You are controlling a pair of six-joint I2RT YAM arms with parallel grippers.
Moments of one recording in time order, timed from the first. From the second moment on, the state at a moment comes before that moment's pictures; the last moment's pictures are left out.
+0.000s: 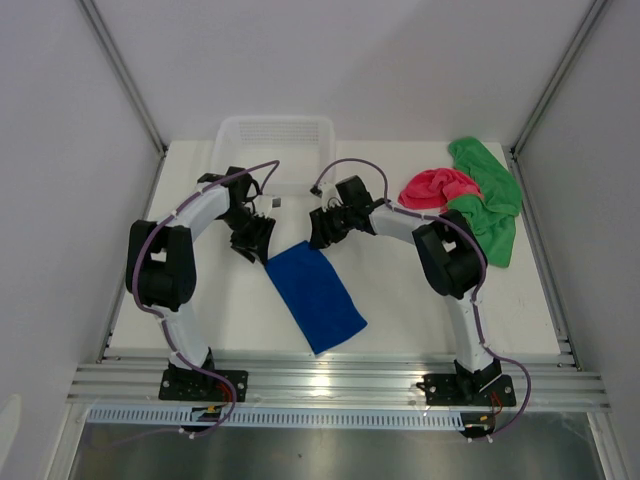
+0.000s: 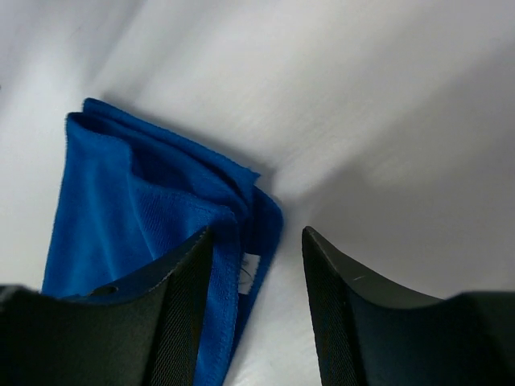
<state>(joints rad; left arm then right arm) -0.18 1.86 1.40 -1.06 0.36 0.22 0.59 2.19 1.53 -0.17 -0.54 0.06</state>
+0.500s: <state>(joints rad) -0.18 1.86 1.40 -1.06 0.34 0.22 0.62 2.27 1.56 -0.03 -0.65 0.13</state>
